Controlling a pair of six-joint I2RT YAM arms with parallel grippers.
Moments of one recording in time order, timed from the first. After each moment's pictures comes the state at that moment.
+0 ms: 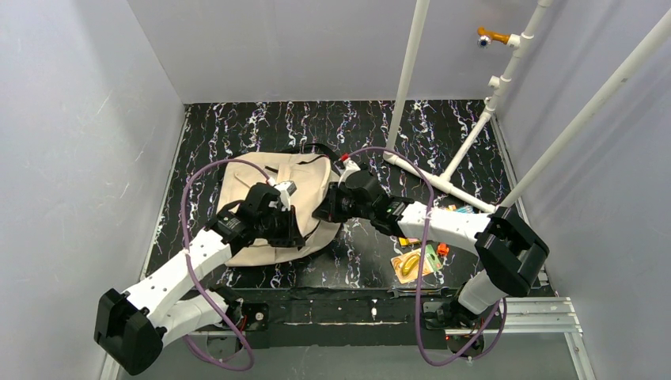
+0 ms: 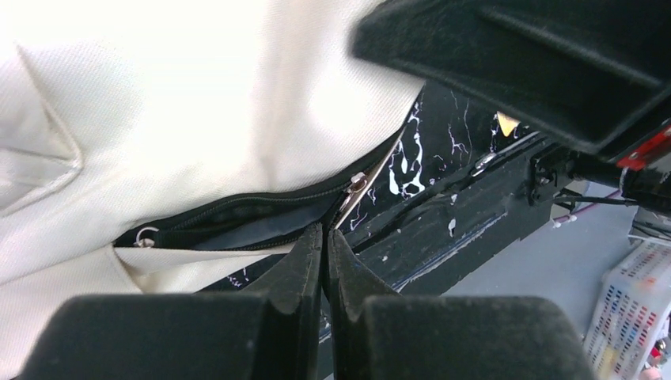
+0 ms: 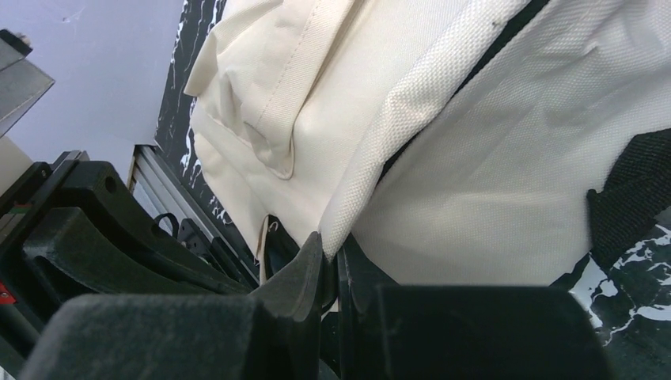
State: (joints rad) left arm -0.60 0.99 0.73 -0.65 0.27 -0.54; right arm 0.95 1.55 0.92 0.15 -0.12 0.78
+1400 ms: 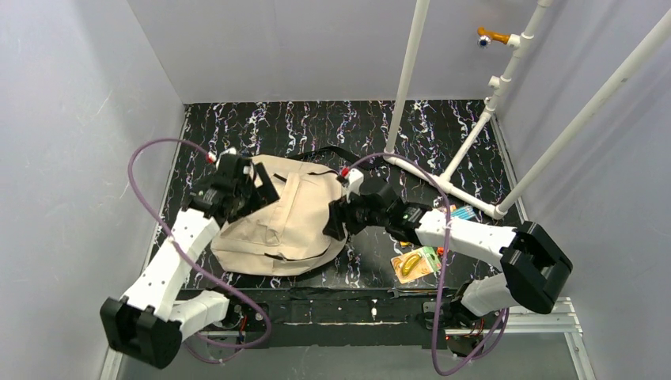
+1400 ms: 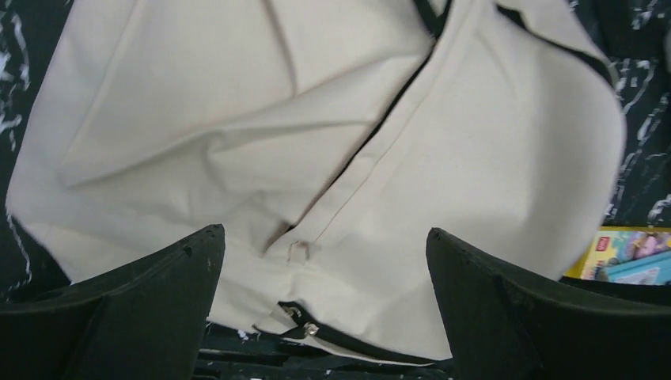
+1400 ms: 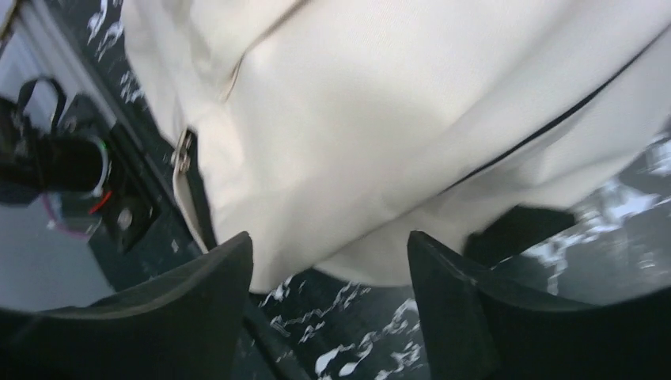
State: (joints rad) left arm -0.35 1.00 0.96 -0.92 -0.20 -0.74; right arm 0.94 1.39 0.78 0.04 -0.24 0.40
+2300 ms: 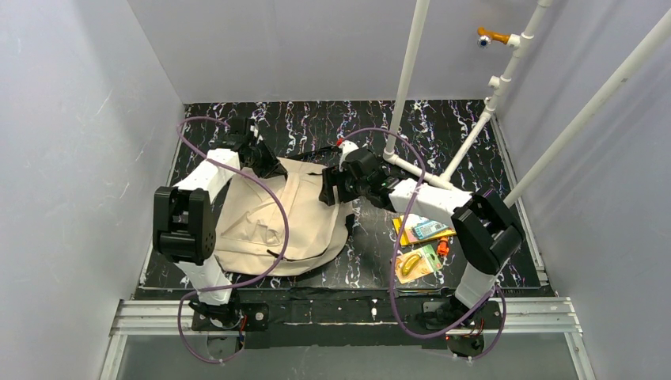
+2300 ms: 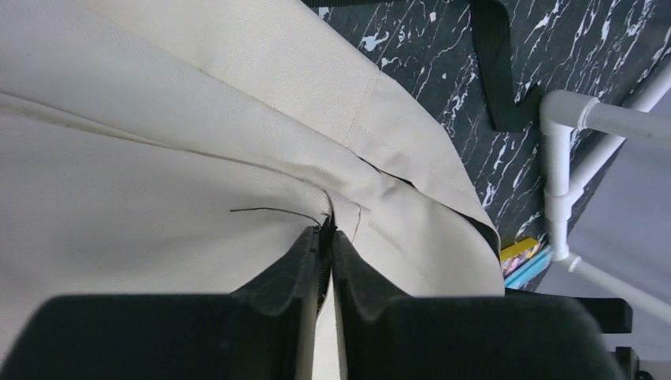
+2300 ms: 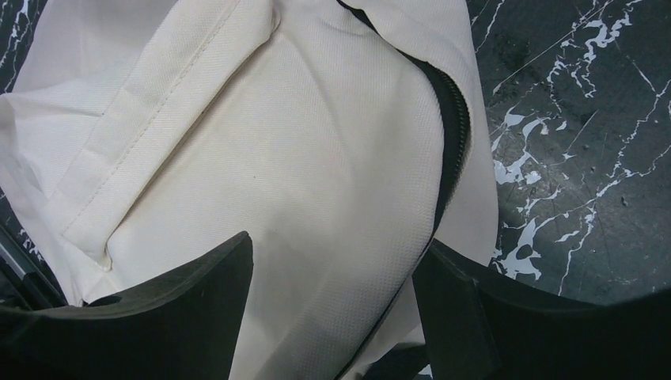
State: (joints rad) left arm -0.13 1.73 1.27 -0.52 0.29 -0.67; right arm 0.79 1.73 1.11 -0.01 -0.11 0.39
